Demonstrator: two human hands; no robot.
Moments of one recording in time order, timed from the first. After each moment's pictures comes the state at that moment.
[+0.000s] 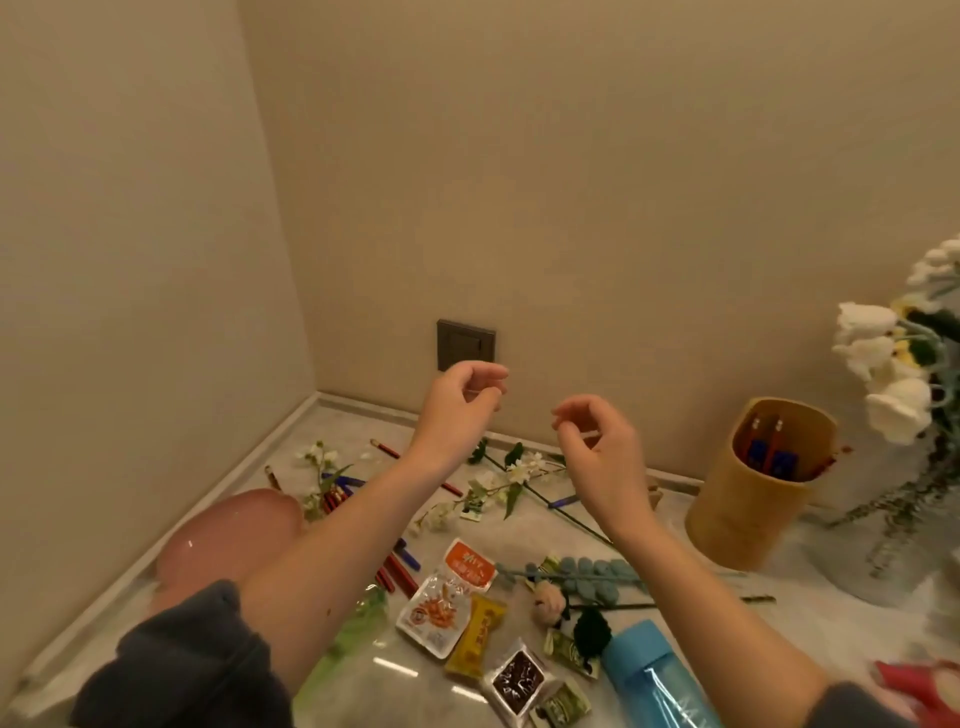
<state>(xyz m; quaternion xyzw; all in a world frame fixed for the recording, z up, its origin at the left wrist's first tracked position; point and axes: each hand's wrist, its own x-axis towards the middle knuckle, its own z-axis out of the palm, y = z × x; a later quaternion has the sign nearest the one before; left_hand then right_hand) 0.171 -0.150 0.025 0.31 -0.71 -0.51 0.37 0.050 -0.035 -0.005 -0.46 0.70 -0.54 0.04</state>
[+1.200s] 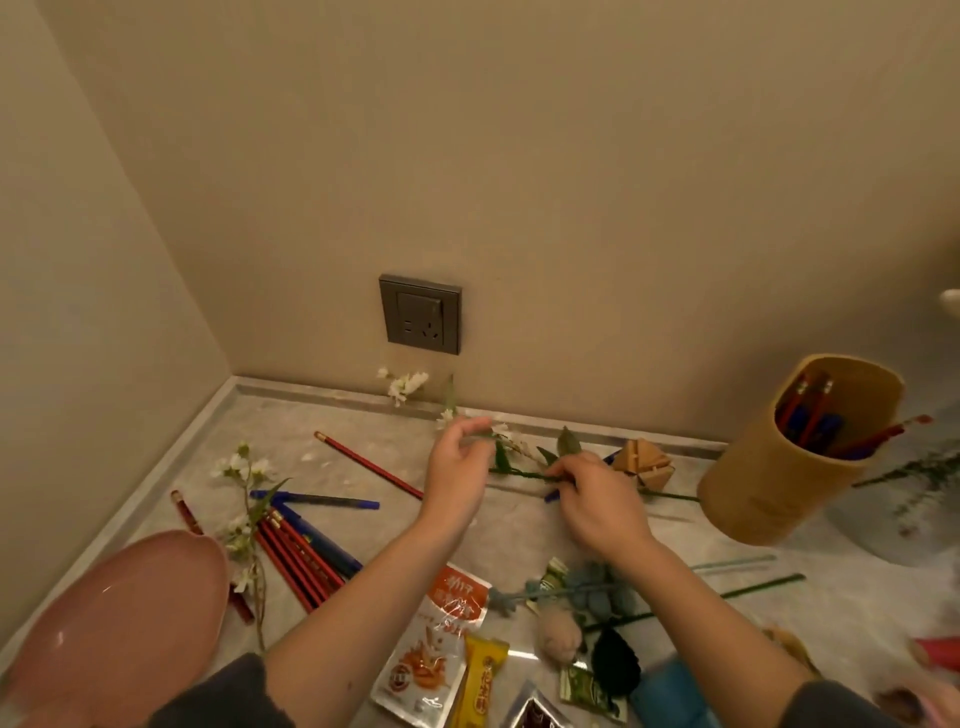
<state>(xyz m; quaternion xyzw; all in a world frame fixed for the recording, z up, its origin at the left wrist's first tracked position) 0.110 -0.189 -0.106 0.39 -0.59 -0.65 0.27 -0.016 -0.073 -0.127 -0.43 0.88 -0.19 0.09</state>
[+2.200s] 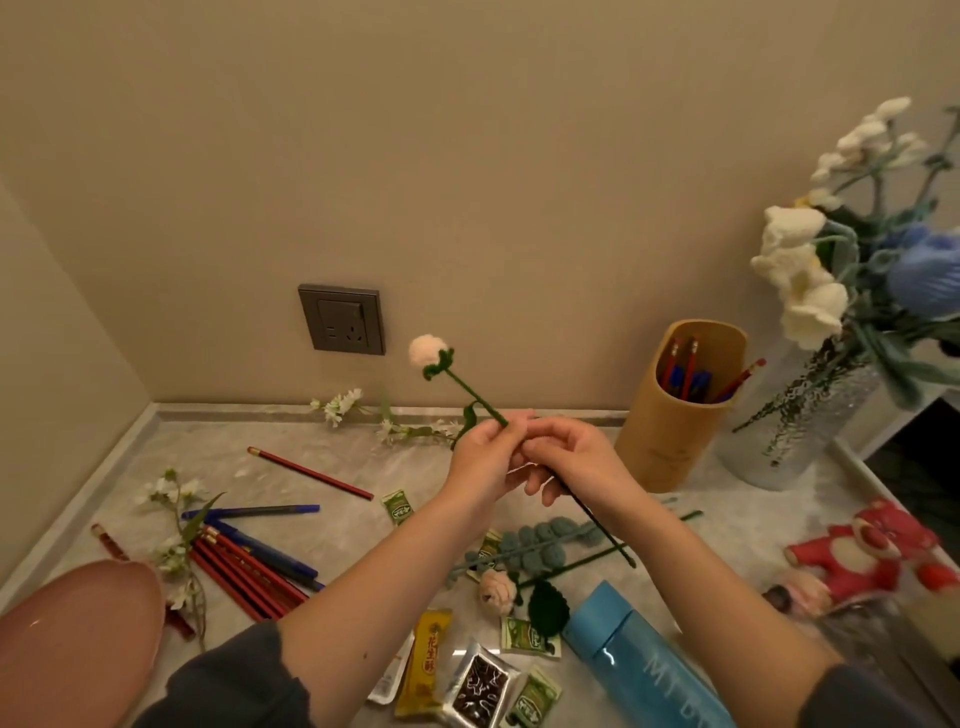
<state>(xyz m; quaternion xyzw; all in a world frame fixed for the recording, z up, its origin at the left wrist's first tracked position) 0.075 -0.109 -0.064 0.29 -0.50 -0.80 0.15 -0.002 -0.010 -0.052 -0.29 0.68 -0.59 0.34</state>
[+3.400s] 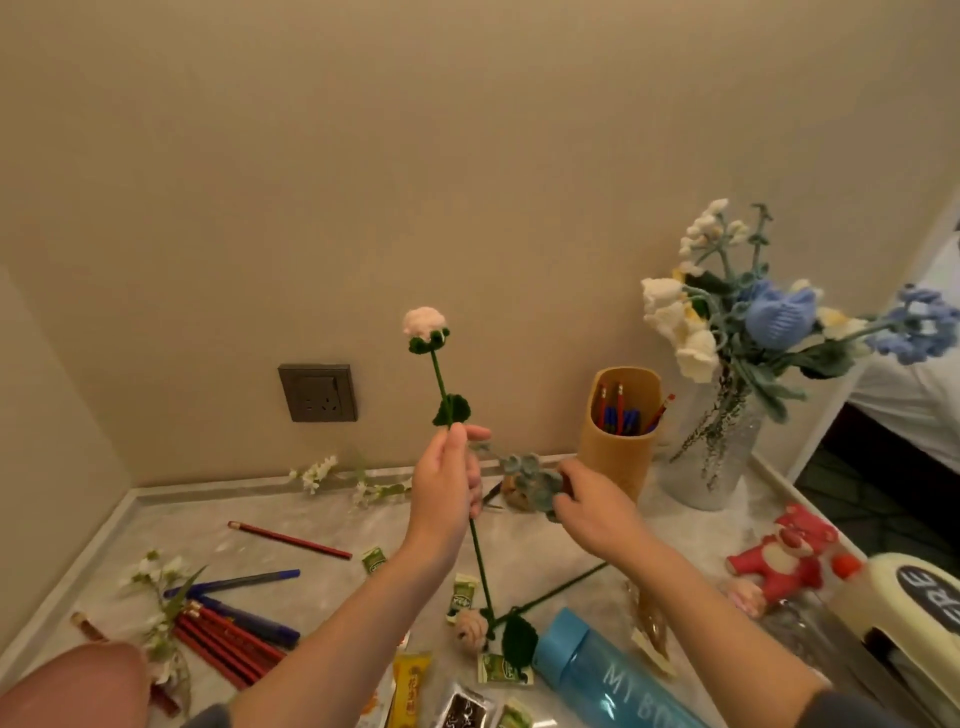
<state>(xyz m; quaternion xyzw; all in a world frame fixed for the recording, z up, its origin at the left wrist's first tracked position) 0.111 -0.086 -0.007 0.19 -0.61 -0.71 0.29 -0.012 0.044 -0.045 -0.33 0.90 -0.27 0.07</state>
